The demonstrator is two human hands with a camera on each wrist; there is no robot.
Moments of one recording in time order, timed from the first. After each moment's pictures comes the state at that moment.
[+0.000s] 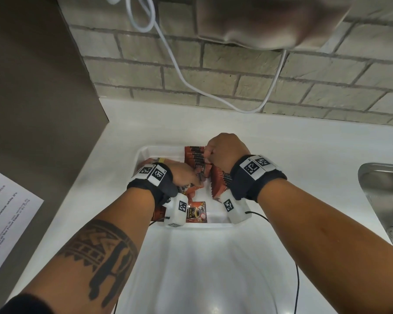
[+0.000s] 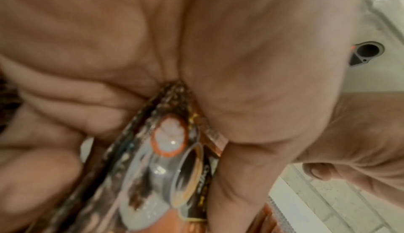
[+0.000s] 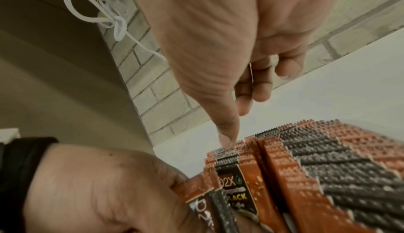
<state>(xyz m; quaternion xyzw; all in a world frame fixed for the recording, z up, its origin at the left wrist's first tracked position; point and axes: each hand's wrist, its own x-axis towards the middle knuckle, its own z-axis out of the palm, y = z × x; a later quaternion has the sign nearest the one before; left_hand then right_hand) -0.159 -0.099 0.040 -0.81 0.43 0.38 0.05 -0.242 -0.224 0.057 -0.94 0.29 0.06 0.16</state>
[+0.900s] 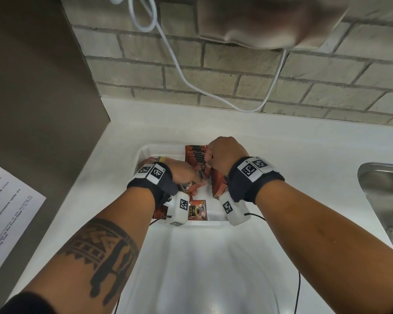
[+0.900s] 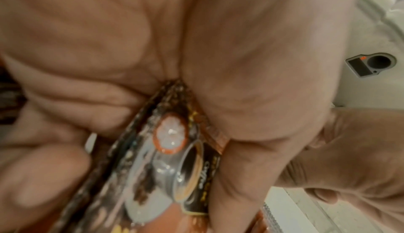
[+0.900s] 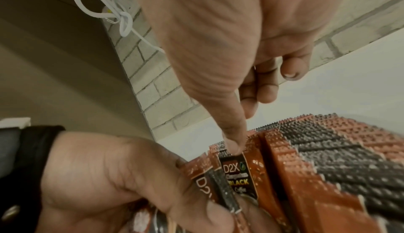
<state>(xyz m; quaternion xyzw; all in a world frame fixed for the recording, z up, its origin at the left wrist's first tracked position) -0.160 -0.096 0.039 -0.82 0.40 0.42 -0.03 -0.244 -0.216 0.053 -0.94 0.30 0.09 0.16</state>
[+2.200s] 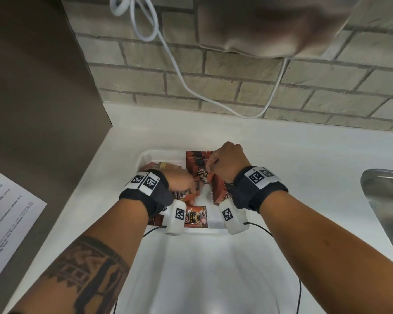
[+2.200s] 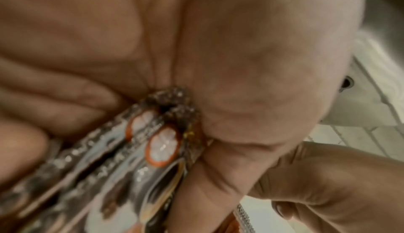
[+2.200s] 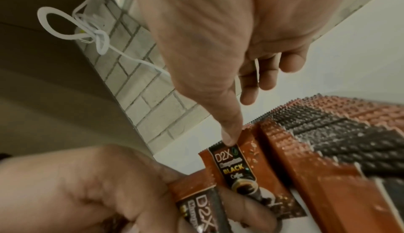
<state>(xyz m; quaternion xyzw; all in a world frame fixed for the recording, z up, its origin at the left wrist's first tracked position) -0.156 -0.087 0.039 -0.82 0.39 0.43 -0.03 -0.250 -0.218 0.048 -0.93 0.32 0.08 0.19</state>
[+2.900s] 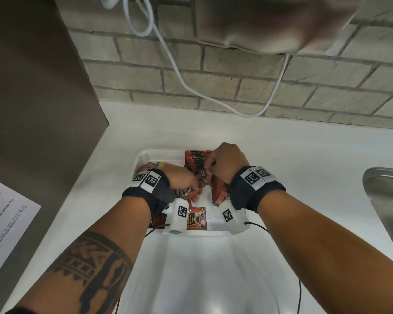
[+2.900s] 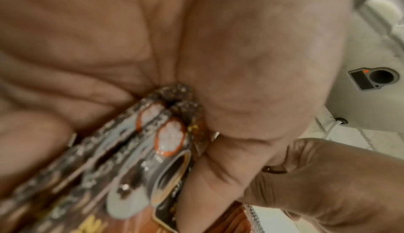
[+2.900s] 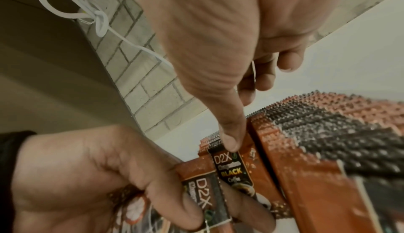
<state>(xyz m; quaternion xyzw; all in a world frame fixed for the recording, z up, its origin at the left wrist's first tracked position) -0.155 -0.098 0.038 -0.82 0.36 0.44 -0.06 -0.246 -0.226 0.039 -0.93 0.29 0.07 0.21</state>
